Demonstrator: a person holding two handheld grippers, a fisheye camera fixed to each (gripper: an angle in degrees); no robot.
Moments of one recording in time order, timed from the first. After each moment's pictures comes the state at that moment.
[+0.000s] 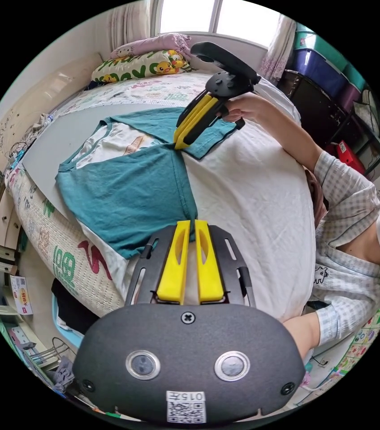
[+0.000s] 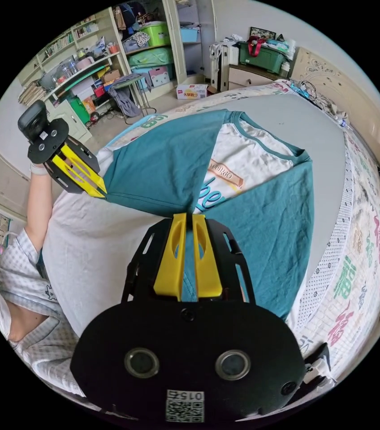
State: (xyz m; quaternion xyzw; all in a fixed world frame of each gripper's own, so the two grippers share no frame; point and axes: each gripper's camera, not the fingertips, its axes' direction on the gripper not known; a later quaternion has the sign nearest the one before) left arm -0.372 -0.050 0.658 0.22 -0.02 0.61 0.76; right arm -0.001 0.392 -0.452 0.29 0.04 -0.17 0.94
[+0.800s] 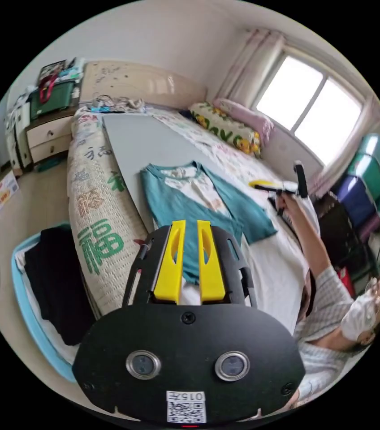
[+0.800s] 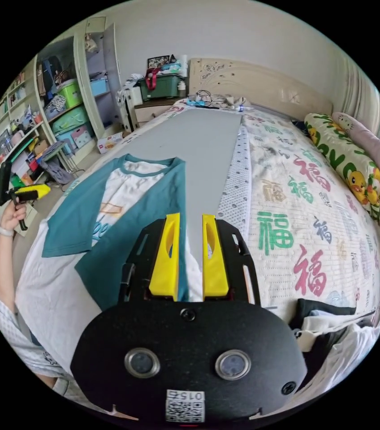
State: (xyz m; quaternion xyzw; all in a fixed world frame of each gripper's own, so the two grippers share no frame) left arm -0.541 -0.147 0.635 0.38 0.20 0.31 0.85; right arm 0.055 0.435 -0.573 0.43 0.09 0.06 0.90
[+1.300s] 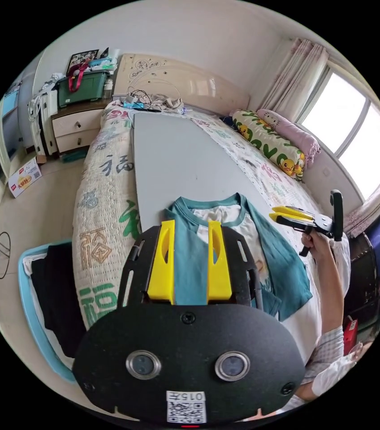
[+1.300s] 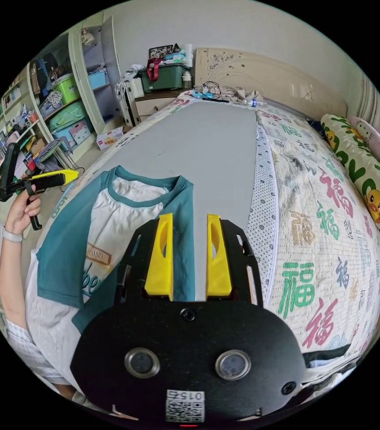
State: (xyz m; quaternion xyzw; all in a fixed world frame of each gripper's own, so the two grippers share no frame) left arm -0.474 -0.287 0.641 0.39 0.12 0.23 0.88; right arm 0.026 0.281 -0.660 0.39 0.07 0.04 0.92
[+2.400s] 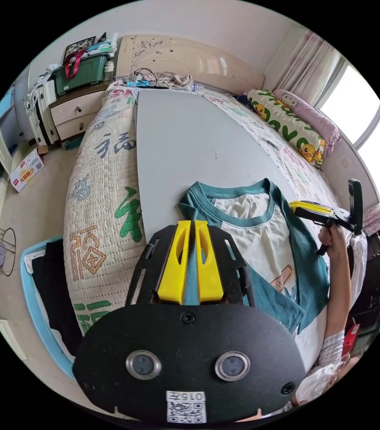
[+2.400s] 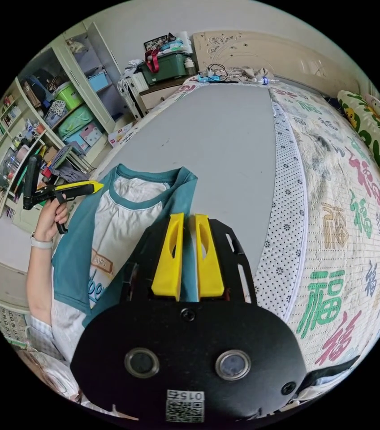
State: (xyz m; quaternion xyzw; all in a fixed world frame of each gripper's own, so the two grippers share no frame) left arm -0.446 -0.361 0.657 0.34 0.09 0.22 0.91; right arm 0.141 0.266 -0.747 0.36 -0.02 0.04 0.93
